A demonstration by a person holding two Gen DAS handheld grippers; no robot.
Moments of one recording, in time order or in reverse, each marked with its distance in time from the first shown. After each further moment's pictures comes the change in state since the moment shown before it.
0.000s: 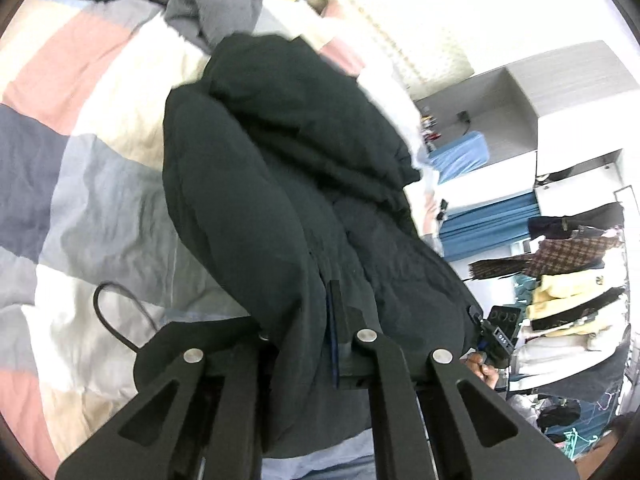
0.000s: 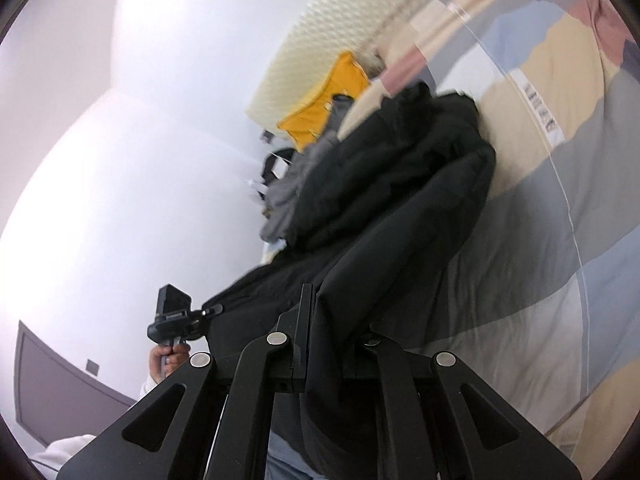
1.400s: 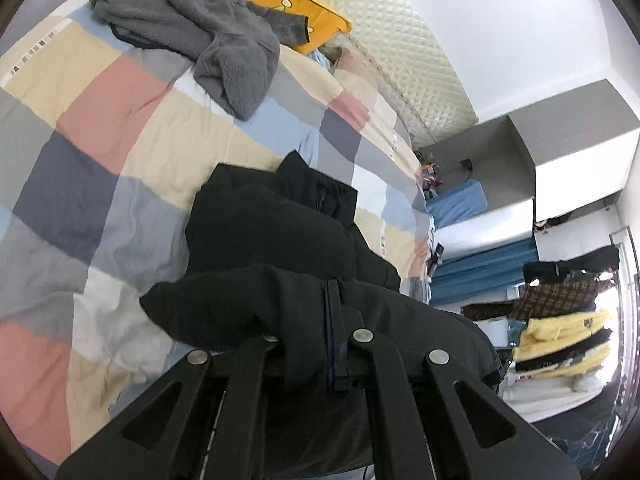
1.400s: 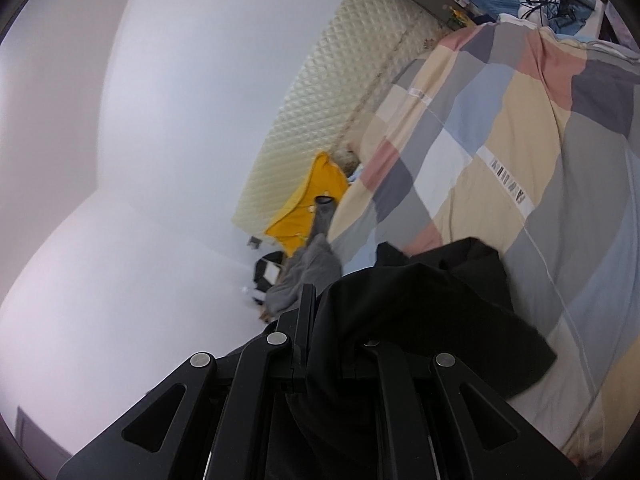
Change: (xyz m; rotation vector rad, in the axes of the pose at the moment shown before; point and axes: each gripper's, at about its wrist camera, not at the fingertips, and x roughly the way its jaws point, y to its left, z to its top) left arm -0.081 -0.032 0.037 -0.078 -0.133 0.051; right arm -0.035 0.034 0.060 0.168 -0.354 -0.079
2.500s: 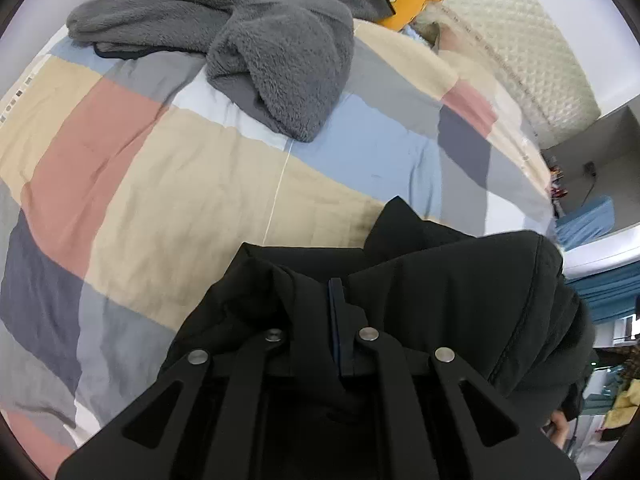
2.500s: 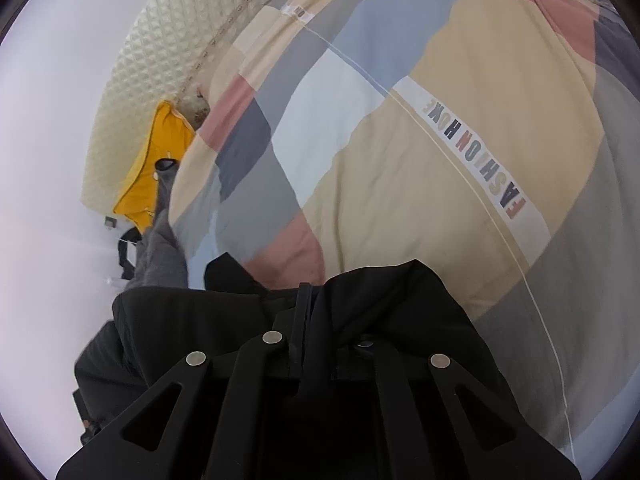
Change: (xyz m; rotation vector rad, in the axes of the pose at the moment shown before) left arm 0.227 0.022 0.116 0.003 0.016 0.443; right arm 0.235 -0.132 0.061 0.089 0.223 -0.480
